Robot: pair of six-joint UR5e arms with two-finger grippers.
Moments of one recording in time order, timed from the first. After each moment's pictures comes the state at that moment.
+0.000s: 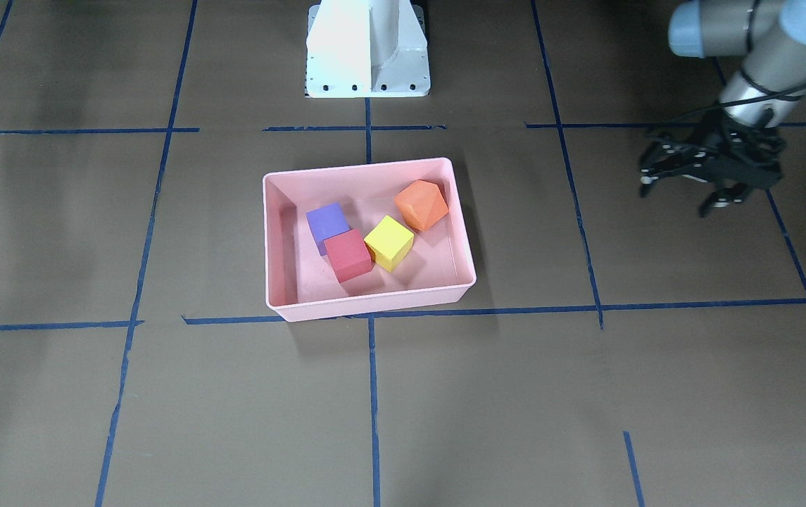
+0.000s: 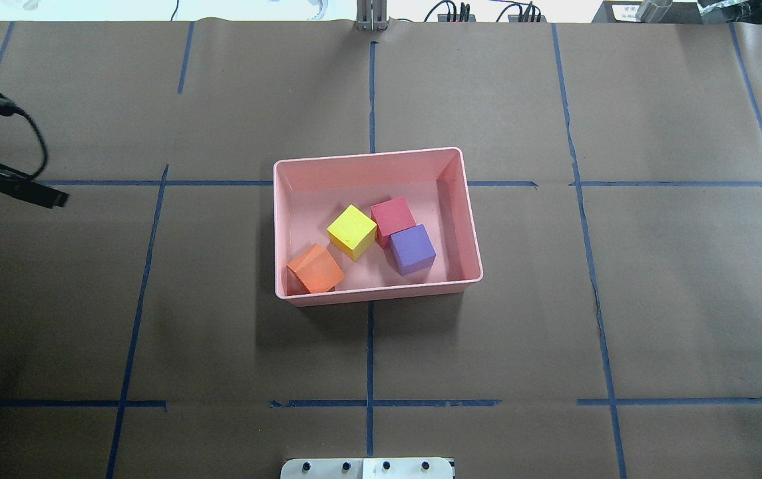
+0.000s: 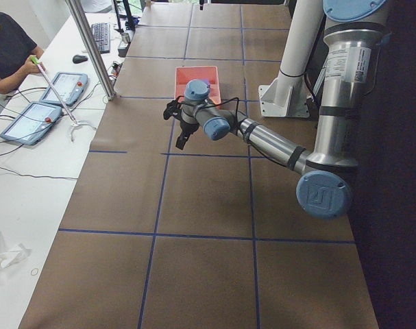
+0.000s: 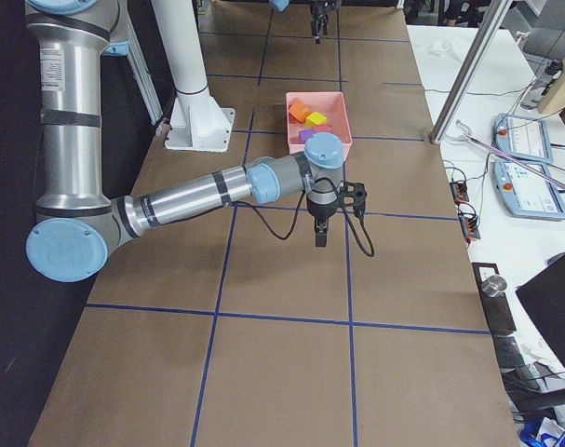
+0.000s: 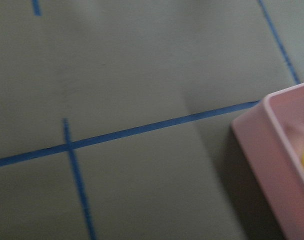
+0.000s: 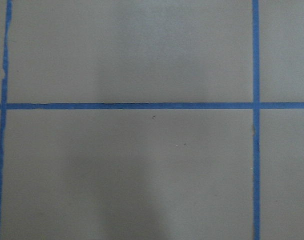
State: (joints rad) left arm -1.06 -1.57 -1.92 -1.95 -2.12 -0.36; right arm 1.38 -1.64 1.90 -1.55 2.32 0.33
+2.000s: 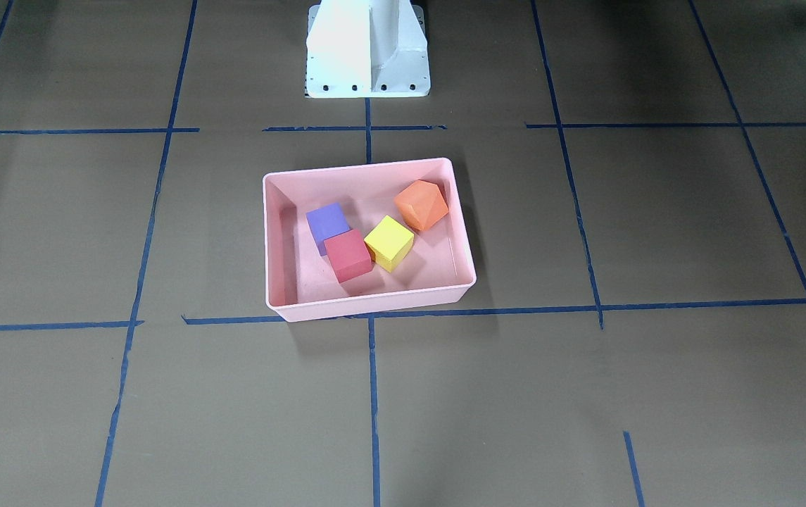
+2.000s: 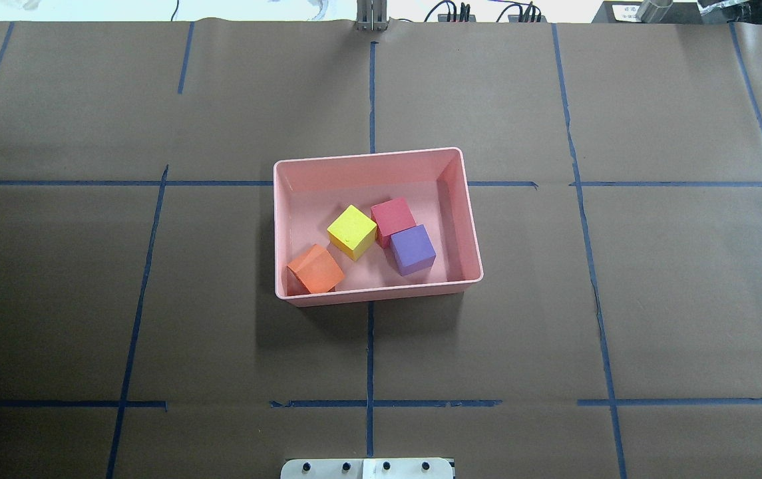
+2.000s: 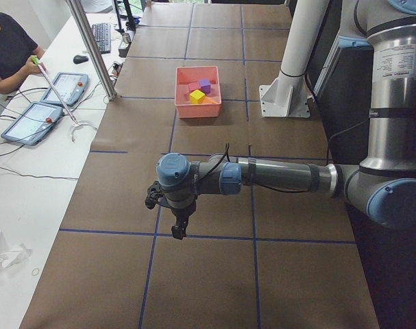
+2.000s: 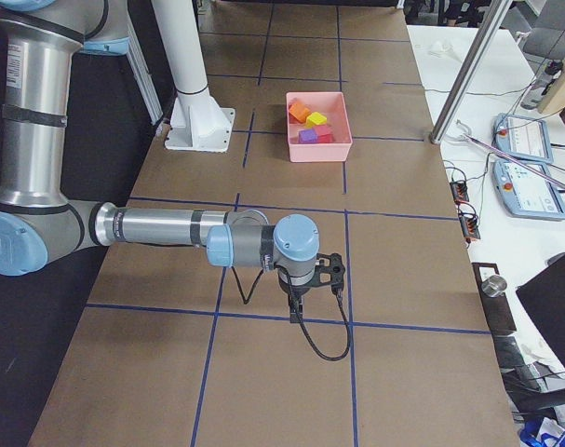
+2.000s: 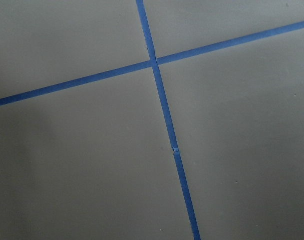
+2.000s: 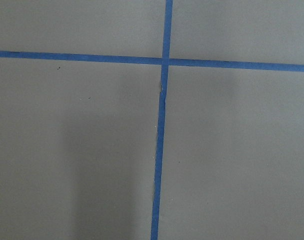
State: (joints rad) left arm -1.55 -1.51 -1.71 -1.48 -2.34 0.25; right arm 1.58 -1.74 1.75 -1.55 2.37 -0.03
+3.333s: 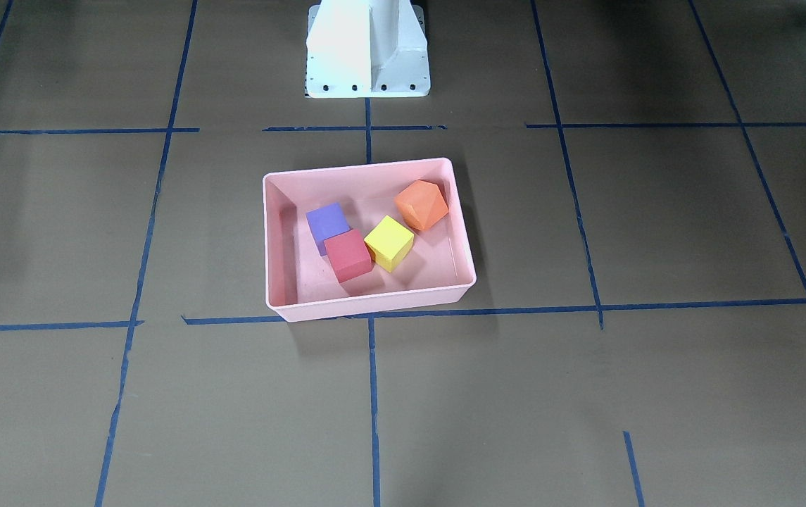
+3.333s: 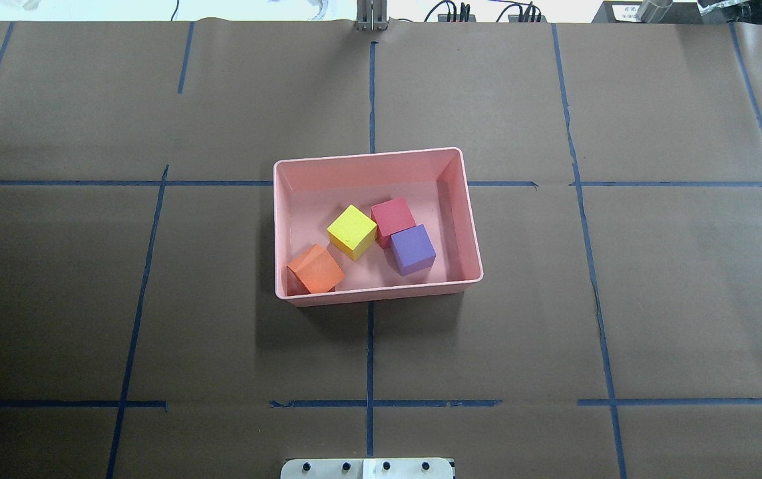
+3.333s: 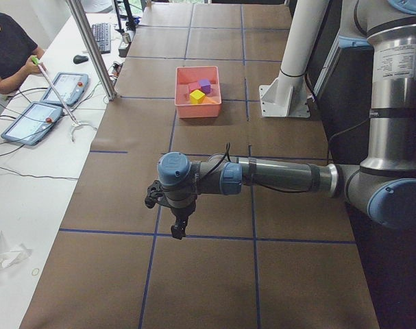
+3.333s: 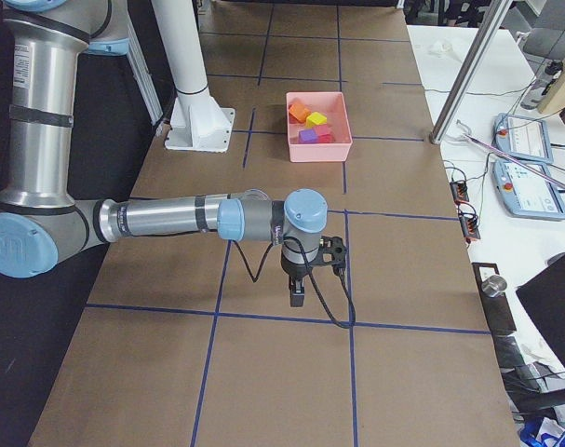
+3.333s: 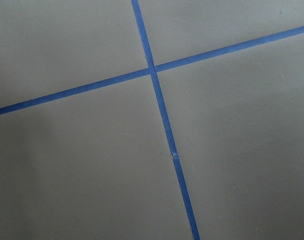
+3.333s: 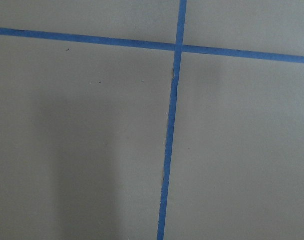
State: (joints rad) left arm -1.55 -1.51 -1.71 -1.49 -2.33 0.24; right arm 1.51 -1.73 1.85 -1.69 2.30 -0.03
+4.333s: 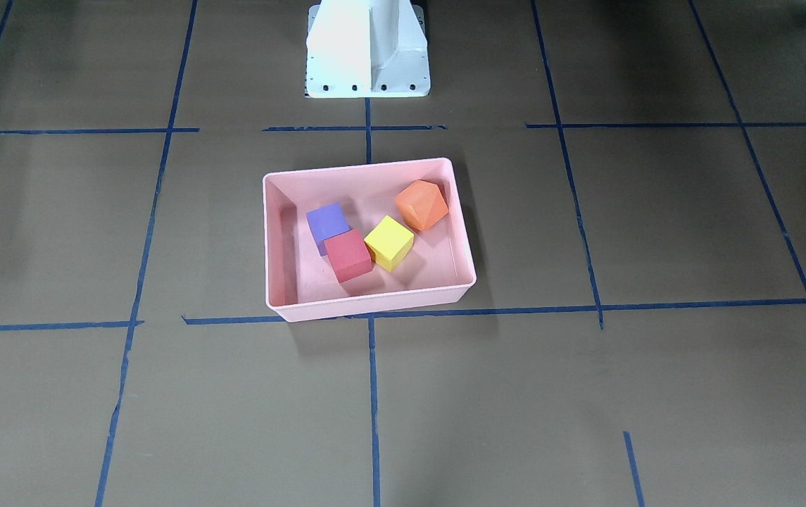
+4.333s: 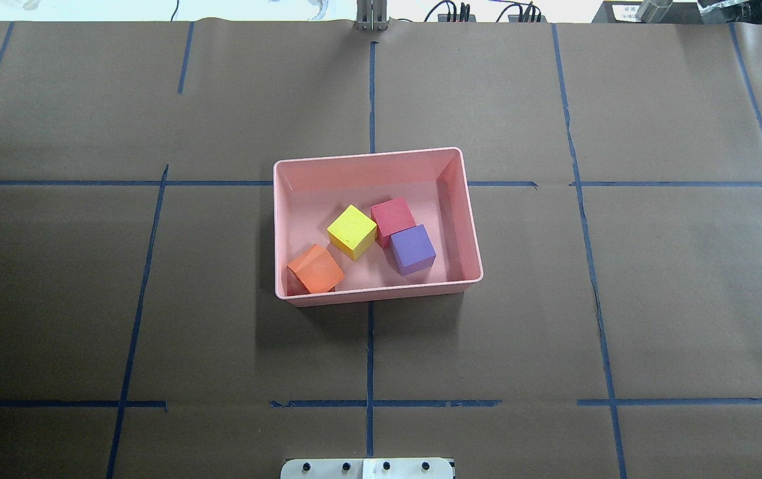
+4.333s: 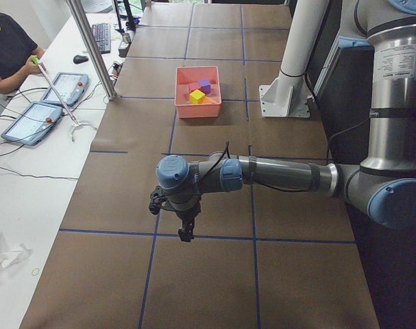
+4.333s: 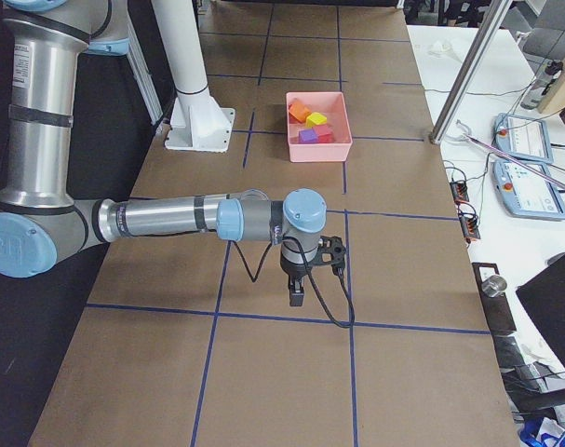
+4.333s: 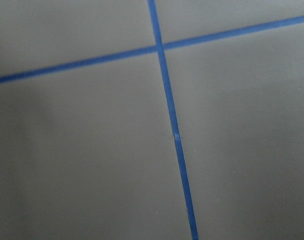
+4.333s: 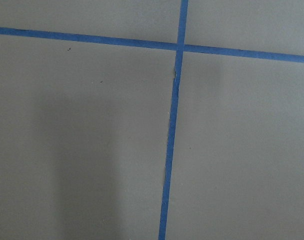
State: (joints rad) left arm -1.56 -1.51 -1.72 -1.34 -2.33 0.24; right arm 1.51 -1.73 1.85 -1.68 2.31 -0.03
